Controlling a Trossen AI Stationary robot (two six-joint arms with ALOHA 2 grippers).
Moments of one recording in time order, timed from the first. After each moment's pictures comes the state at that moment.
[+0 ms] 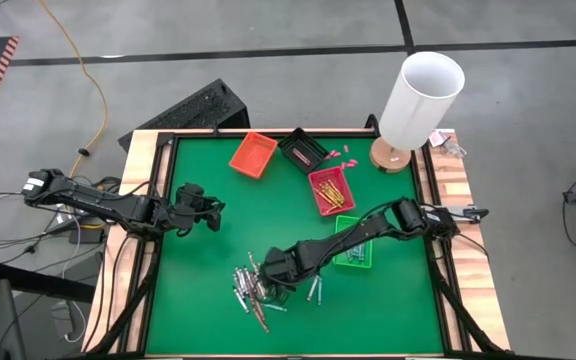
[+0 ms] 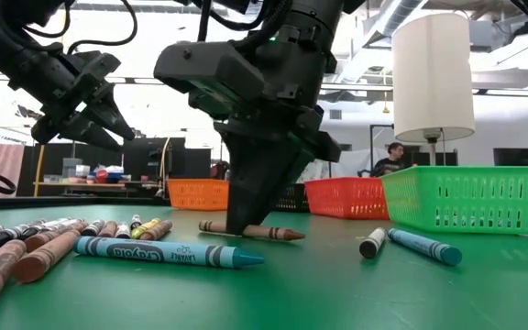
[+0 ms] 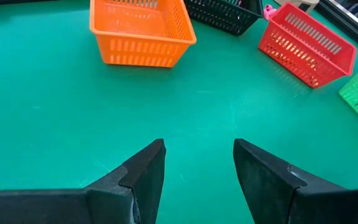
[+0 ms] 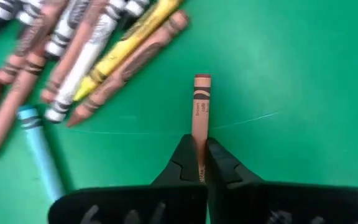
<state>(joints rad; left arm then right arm) -0.18 0.73 0.34 -0.28 -0.69 -0.91 0.31 2.22 1.80 -0.81 0.13 0.82</state>
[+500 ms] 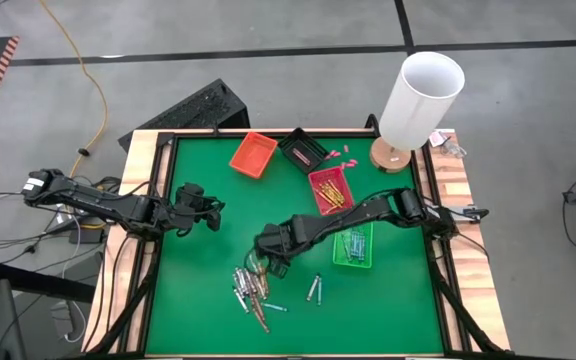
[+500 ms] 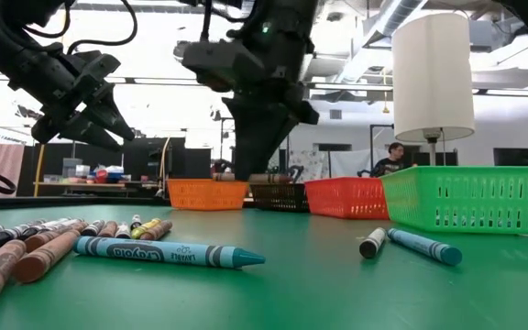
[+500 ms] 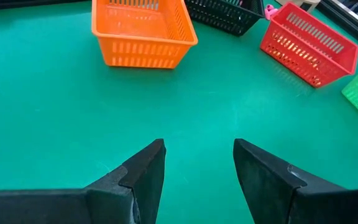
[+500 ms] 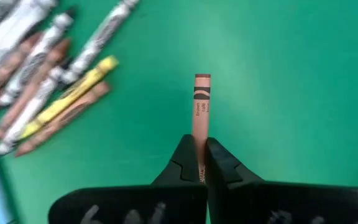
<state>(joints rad) -0.18 0.73 0.34 -0.28 -0.70 -0.90 0.20 2.18 1.90 -0.99 0.17 0.64</state>
